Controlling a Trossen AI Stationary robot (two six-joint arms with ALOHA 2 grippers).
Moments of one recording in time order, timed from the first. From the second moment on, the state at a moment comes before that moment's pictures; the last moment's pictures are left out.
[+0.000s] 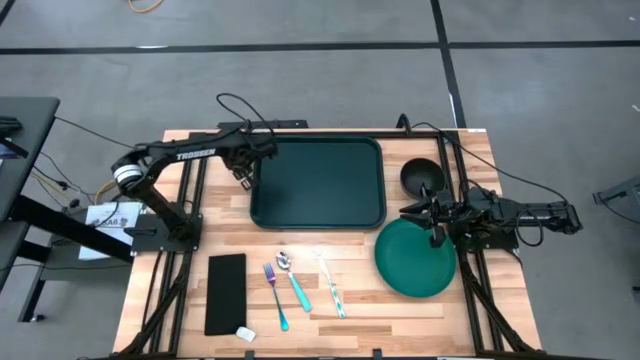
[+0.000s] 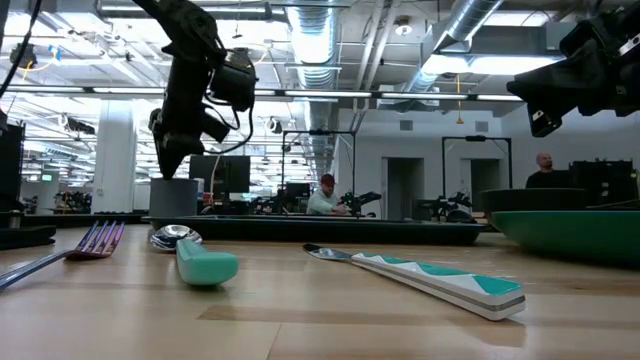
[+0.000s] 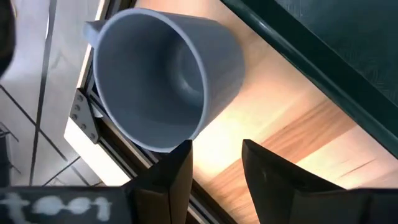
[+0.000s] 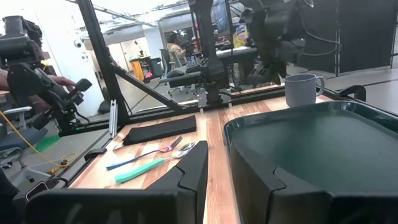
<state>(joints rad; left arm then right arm) 0.57 1.58 1.11 -1.13 -0.46 -0.12 0.01 0.01 0.01 0.01 -0.05 0.16</state>
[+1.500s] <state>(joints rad) 0.69 1.57 1.10 -0.99 -0.26 0.05 0.01 0.01 0.01 0.01 -0.05 0.16</state>
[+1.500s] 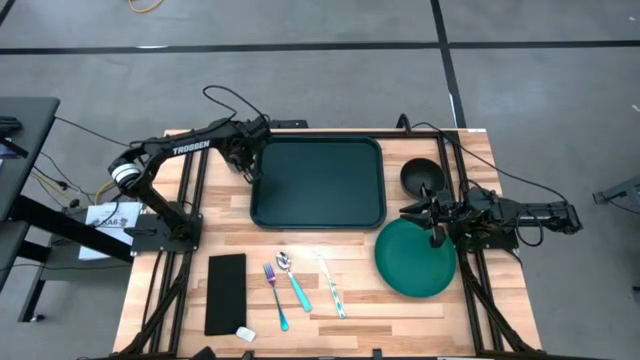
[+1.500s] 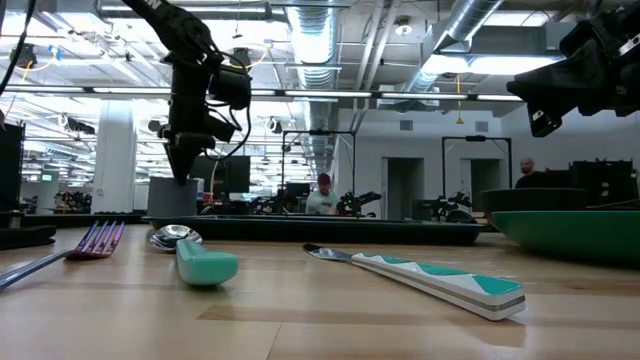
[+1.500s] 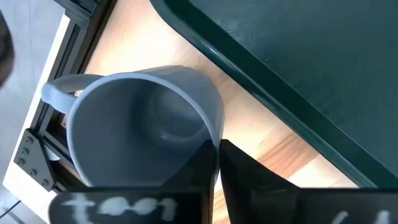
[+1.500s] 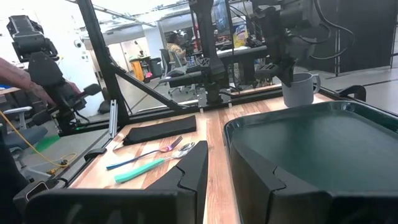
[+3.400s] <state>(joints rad) 0.35 2.29 2.30 -1.30 -0.20 0.28 0.01 0.01 0.01 0.01 -0.05 0.16</state>
